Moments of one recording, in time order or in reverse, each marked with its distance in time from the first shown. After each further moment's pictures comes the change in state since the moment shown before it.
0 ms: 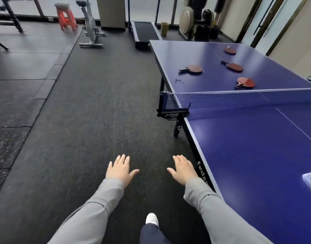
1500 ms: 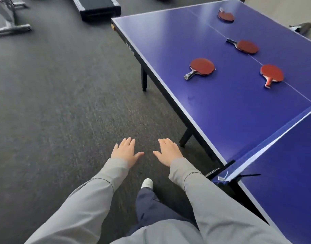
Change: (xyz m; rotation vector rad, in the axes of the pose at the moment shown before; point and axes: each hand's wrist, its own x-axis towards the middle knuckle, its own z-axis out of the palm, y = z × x) left_hand 0.612 -0.068 -0.232 0.127 -0.175 0.351; right_hand 0.576 -0.135 -0.153 0.144 -0.068 0.223
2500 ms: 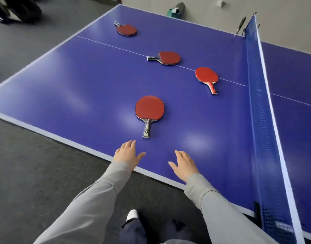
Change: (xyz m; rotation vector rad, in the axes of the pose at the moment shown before) left_hand 0.398 0.147 -0.219 0.175 -0.015 0.601; right_hand 0.223 0.140 -0.155 0.437 0.236 0.750
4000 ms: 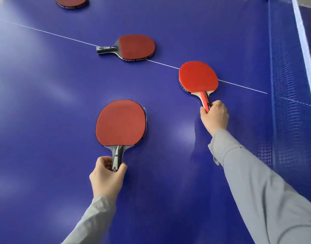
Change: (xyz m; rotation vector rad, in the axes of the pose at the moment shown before) left_hand 0.262 0.166 0.038 -0.883 0.404 -0.532; right_hand 0.418 0.224 -0.188 0.192 0.575 0.321
